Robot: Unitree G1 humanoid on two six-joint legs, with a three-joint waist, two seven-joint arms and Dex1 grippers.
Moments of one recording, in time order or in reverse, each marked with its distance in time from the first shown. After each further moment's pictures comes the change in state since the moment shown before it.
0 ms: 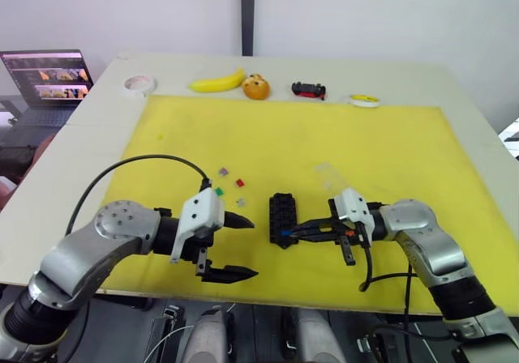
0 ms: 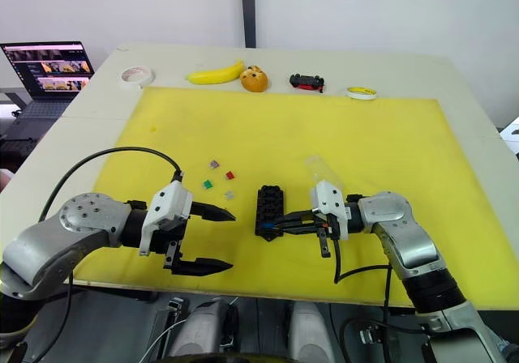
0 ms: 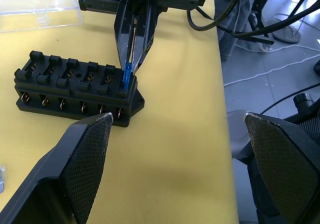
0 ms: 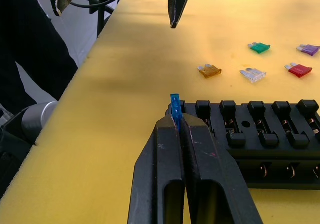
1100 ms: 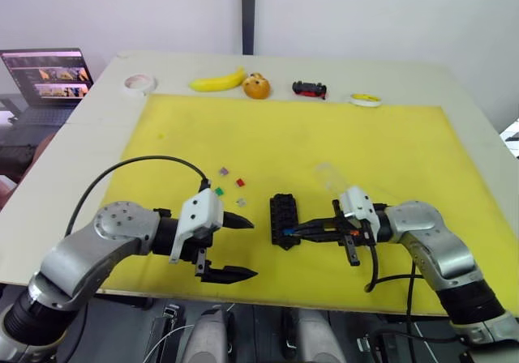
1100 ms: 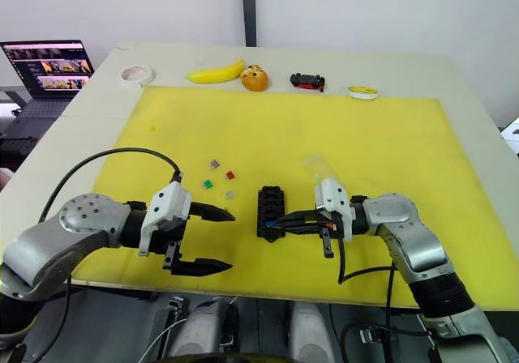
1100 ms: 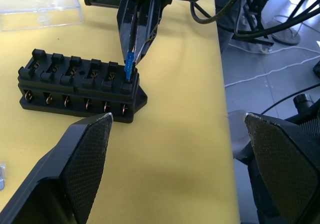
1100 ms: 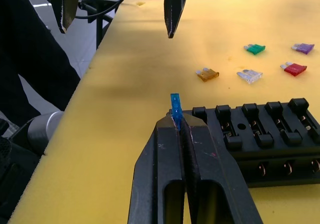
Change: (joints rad) left arm 0.010 0.002 0.000 0.007 0.001 -0.019 -0.004; right arm 0.031 -0.026 -0.021 -0.054 0.051 0.044 -0.028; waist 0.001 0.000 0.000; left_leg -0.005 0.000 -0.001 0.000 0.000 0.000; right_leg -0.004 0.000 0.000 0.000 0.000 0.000
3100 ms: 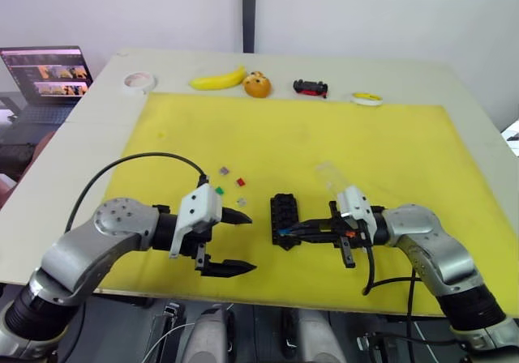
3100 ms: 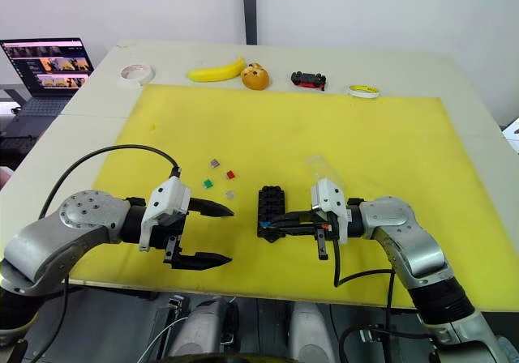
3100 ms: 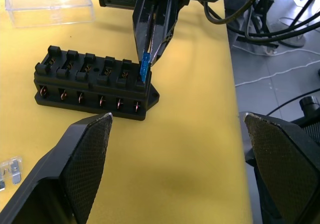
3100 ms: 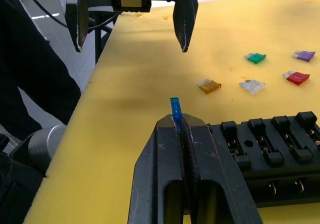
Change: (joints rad) left arm -0.019 -0.002 0.000 0.029 0.000 -0.006 0.005; right arm 0.025 -0.001 0.008 -0.063 0.033 0.049 -0.058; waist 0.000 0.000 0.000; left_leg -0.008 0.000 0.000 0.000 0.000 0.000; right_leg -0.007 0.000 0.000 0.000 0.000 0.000
